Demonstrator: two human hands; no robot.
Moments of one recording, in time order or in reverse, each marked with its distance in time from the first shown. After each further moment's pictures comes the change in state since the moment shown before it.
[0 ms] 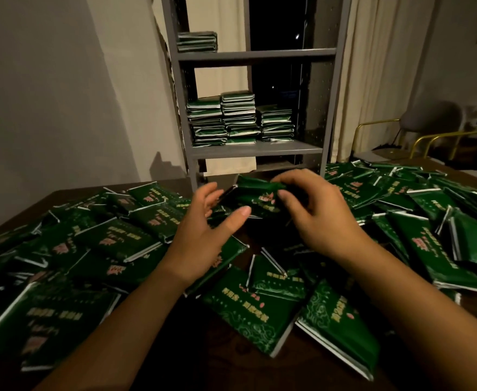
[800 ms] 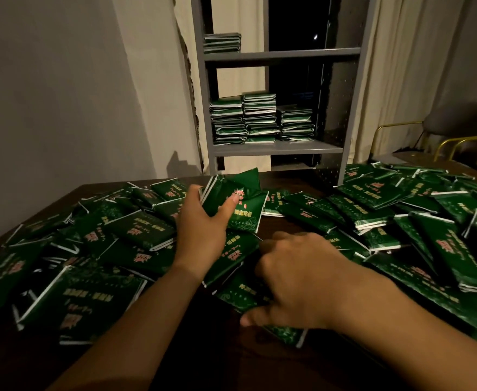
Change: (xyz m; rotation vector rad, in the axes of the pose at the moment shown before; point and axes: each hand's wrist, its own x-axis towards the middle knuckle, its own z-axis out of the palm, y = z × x) left_hand -0.003 0.003 -0.009 0.024 0.399 -0.001; right_hand -0.043 -0.095 0.014 -0.846 -0.820 -0.253
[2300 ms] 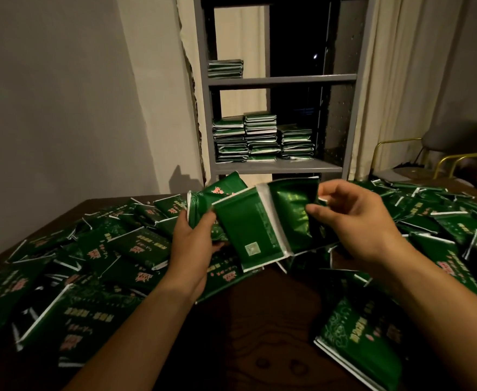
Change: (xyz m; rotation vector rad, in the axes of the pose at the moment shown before) left_hand 0.008 0.001 -0.007 -0.437 -0.012 -0.280; right_hand 0.010 0.089 0.019 1.452 0.788 0.329
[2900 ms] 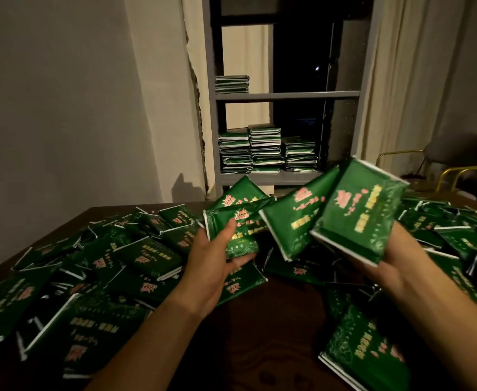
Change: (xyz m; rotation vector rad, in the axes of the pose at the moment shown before) left_hand -0.022 0.012 0.011 -0.088 -0.167 -0.145; right_hand 0.005 0.004 -0.014 0.819 -0.043 0.255
